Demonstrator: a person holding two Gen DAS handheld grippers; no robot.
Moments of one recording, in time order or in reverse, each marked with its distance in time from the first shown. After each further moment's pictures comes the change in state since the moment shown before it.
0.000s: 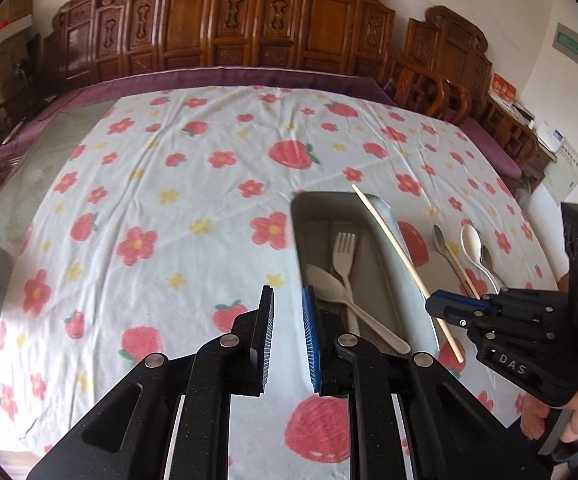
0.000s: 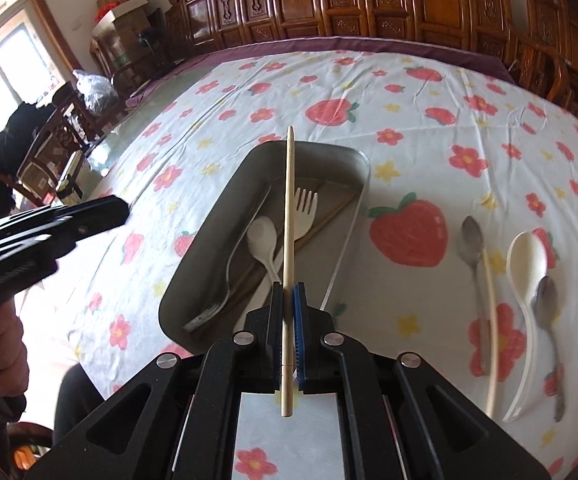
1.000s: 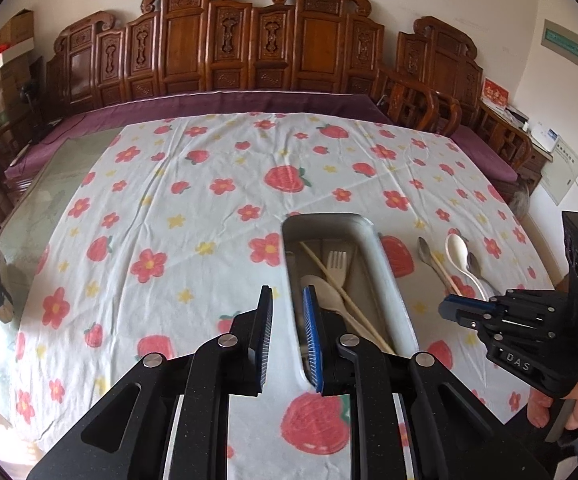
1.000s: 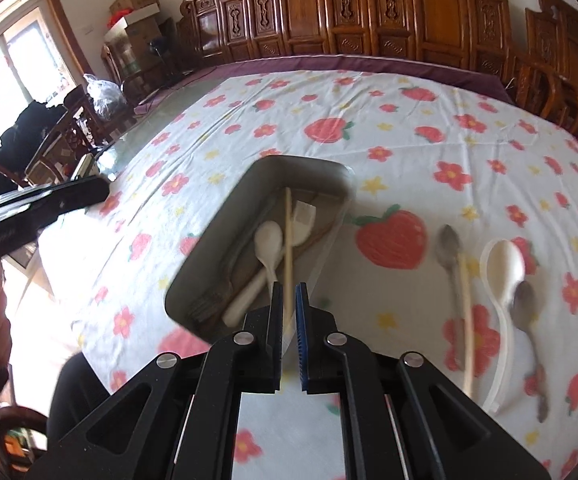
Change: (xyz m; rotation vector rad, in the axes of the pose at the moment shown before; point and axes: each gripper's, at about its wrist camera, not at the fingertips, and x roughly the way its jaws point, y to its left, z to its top) left arm -0.034 -0.025 0.002 0.052 -0.065 0.008; right arm -0.050 -0.017 -0.021 -0.062 -0.063 -0.028
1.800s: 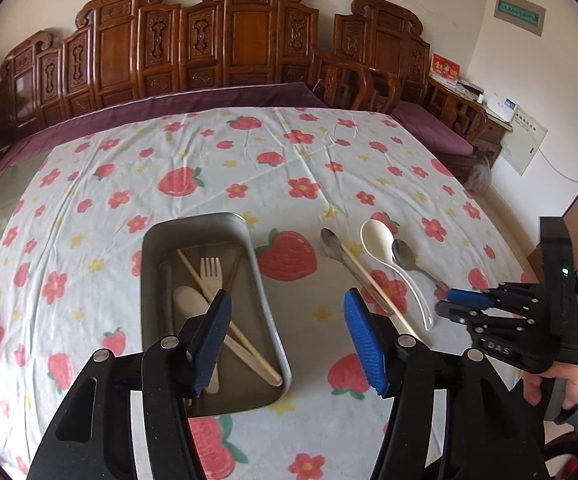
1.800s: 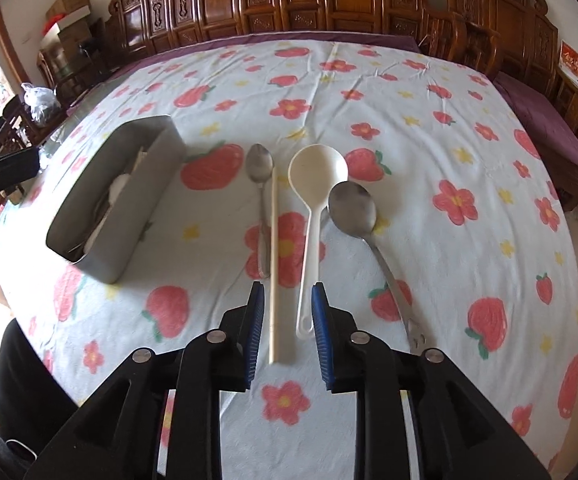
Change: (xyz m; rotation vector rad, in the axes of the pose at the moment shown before) left arm 0.036 -0.114 0.001 0.106 0.021 -0.123; right arm -0.016 -0.140 -0.063 0.123 0.081 -0.180
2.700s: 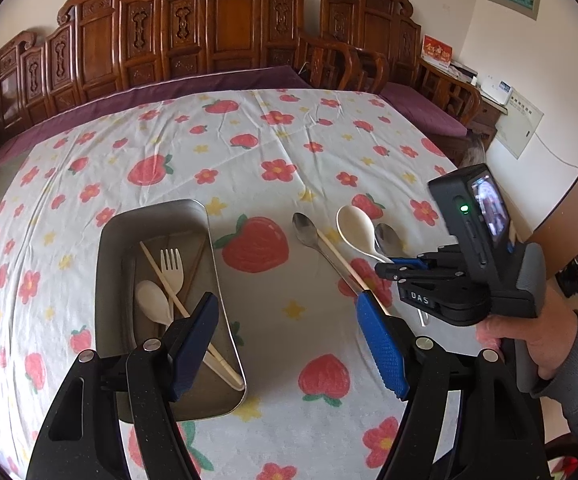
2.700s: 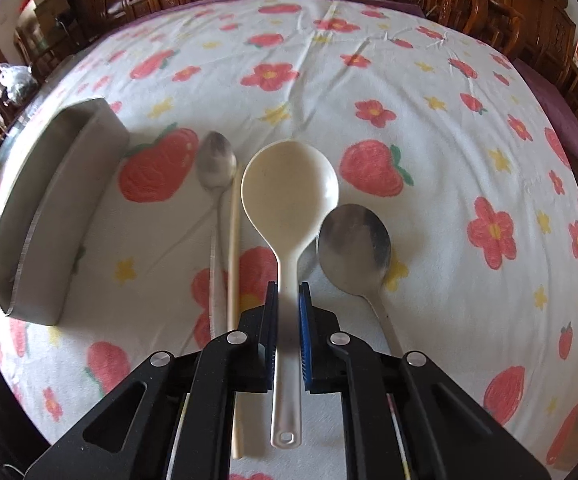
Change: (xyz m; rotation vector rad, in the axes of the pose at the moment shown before) left arm 0.028 -0.030 -0.002 0.024 0.054 -0.016; right arm 0.062 -0.008 0.043 0.005 0.107 -0.023
